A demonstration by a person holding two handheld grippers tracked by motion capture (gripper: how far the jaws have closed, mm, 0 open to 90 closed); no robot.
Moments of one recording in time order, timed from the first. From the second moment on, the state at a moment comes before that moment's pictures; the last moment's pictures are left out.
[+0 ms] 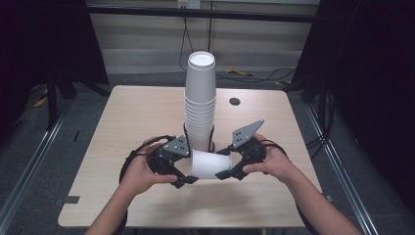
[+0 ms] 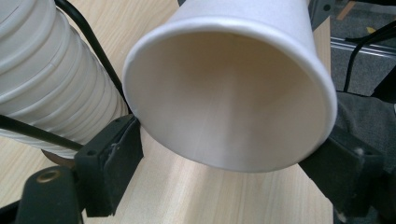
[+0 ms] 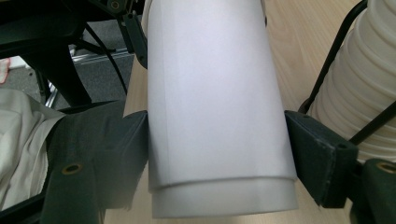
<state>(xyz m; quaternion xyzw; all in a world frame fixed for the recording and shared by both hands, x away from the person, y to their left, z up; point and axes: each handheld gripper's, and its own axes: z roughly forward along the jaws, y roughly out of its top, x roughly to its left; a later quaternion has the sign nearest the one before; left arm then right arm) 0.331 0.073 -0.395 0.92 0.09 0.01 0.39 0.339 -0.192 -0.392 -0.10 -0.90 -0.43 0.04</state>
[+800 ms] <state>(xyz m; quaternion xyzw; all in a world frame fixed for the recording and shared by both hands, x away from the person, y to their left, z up) 0.332 0.073 -0.390 0.92 0.10 0.00 0.39 0.338 -0.194 -0.395 -0.12 -0.89 -0.44 0.04</state>
